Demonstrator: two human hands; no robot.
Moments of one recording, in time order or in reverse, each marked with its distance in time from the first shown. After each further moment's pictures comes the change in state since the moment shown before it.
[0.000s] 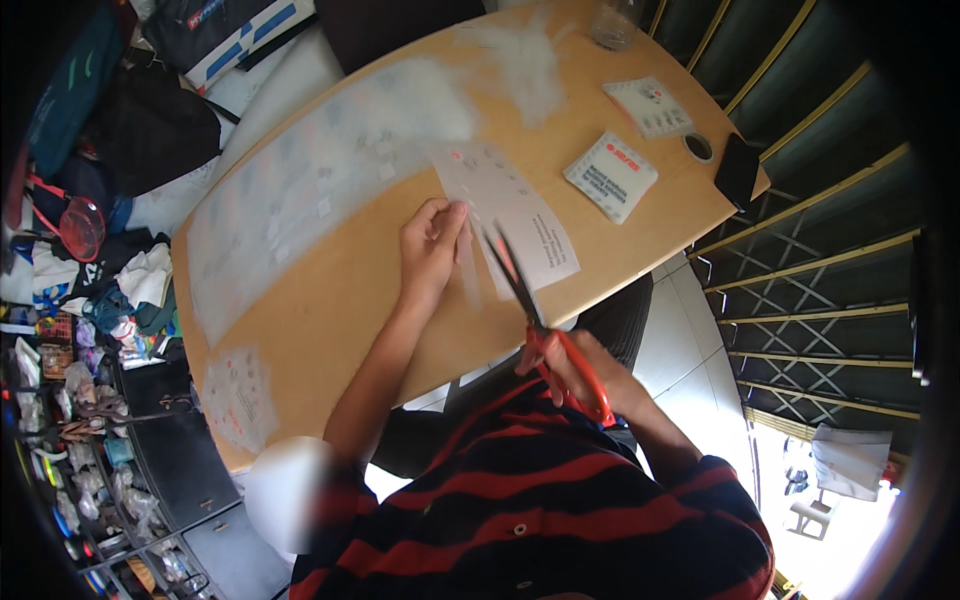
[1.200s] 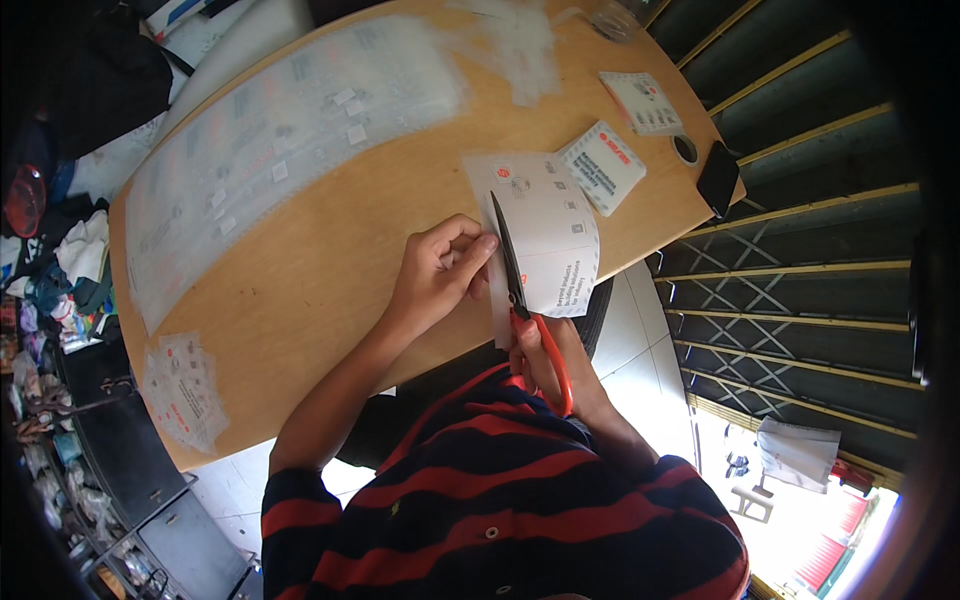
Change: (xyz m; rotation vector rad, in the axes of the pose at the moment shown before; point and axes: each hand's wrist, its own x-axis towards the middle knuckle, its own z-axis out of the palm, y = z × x) left_hand -0.040 0.021 0.017 -0.009 -0.269 -0.127; right_hand 0.014 0.008 0.025 -0.174 0.342 0.032
